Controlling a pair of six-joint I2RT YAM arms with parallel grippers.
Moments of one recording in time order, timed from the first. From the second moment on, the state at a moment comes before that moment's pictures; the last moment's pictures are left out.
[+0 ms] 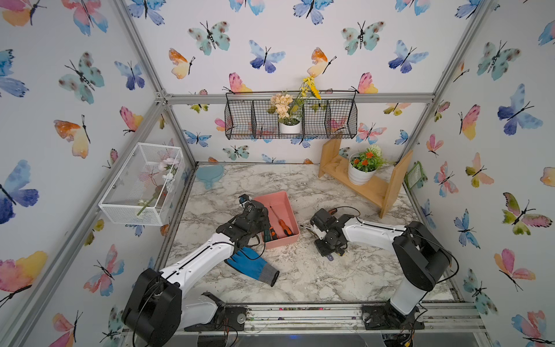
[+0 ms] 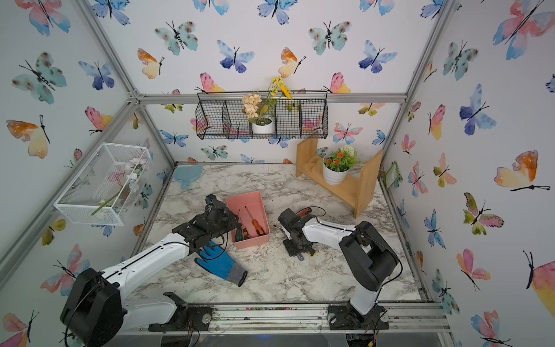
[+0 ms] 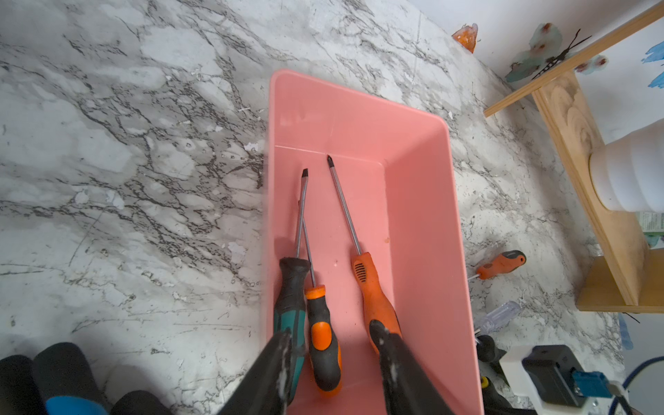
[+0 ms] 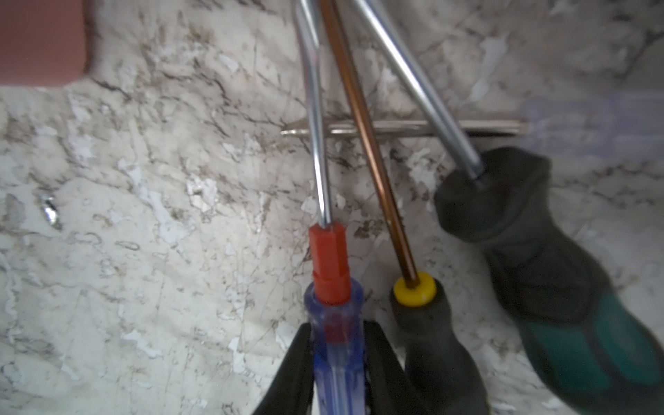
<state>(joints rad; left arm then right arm) -0.55 1.25 0.79 -0.30 -0.15 -0.82 0.77 1.73 1.00 -0.68 0.00 0.21</state>
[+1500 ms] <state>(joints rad) -0.45 1.04 0.64 -0.35 -0.18 -0.97 0.91 2.09 1.66 -0.64 -0.07 0.42</state>
